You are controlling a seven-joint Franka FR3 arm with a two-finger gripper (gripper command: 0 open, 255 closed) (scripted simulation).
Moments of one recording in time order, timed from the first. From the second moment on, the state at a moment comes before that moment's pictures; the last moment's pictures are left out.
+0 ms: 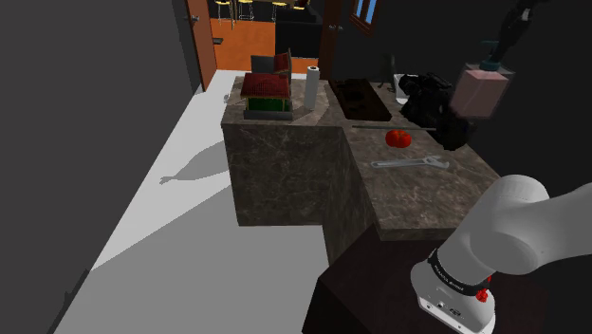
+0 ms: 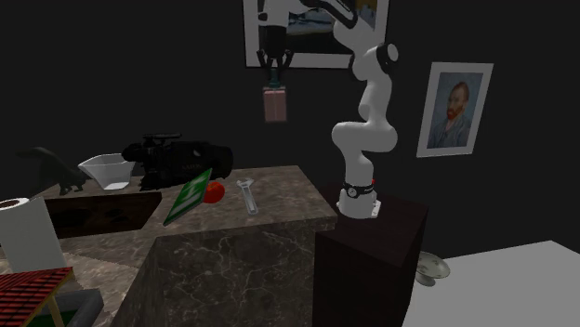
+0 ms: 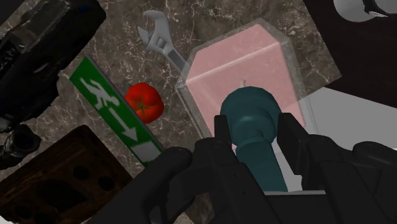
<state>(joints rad) 0.06 -0.73 -0.50 -1.87 -0.40 1.26 -0.79</state>
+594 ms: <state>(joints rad) 0.10 -0.64 -0.75 -1.70 -0.49 1.28 -1.03</state>
